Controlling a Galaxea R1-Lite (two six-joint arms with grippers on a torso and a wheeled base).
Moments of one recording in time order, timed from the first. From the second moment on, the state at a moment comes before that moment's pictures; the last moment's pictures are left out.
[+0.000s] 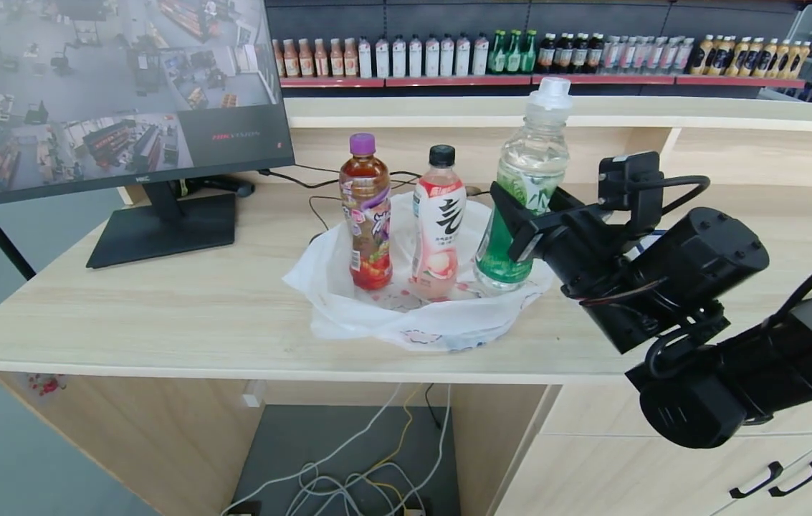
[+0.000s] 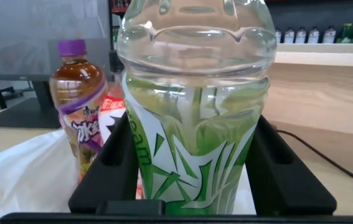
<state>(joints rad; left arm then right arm) 0.00 0.00 0.00 0.00 0.00 -0.01 0.53 1.98 -0.88 -1.57 -0.05 -0.06</state>
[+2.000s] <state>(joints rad) 0.00 0.00 0.00 0.00 0.00 -0.01 0.52 2.13 -0.92 -1.57 -0.05 -0.08</state>
